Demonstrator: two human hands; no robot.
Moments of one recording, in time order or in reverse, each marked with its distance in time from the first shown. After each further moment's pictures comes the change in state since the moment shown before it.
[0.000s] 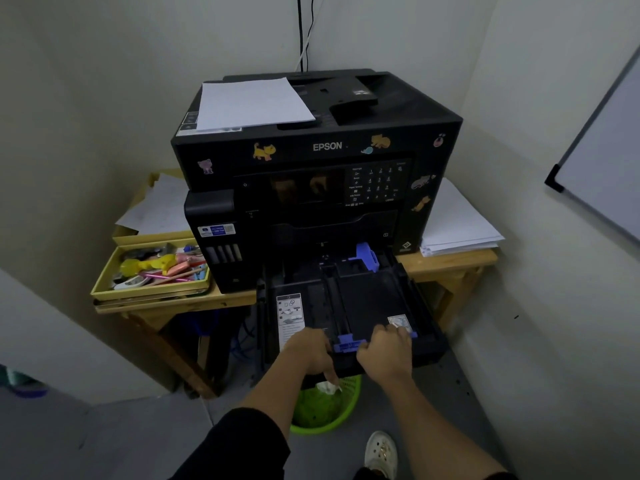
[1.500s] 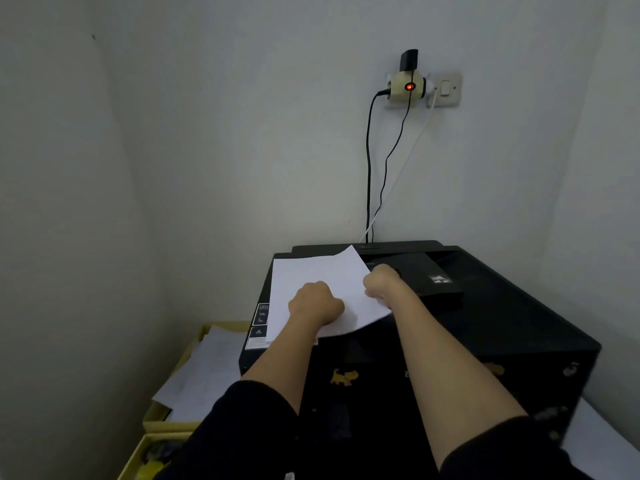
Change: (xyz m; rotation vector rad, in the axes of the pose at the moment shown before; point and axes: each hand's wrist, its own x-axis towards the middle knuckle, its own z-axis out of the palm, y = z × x) left_hand 0.054 -0.037 -0.407 -0.192 0.797 -0.136; right_hand 0.310 -0.289 -0.272 0.549 -0.077 -0.095
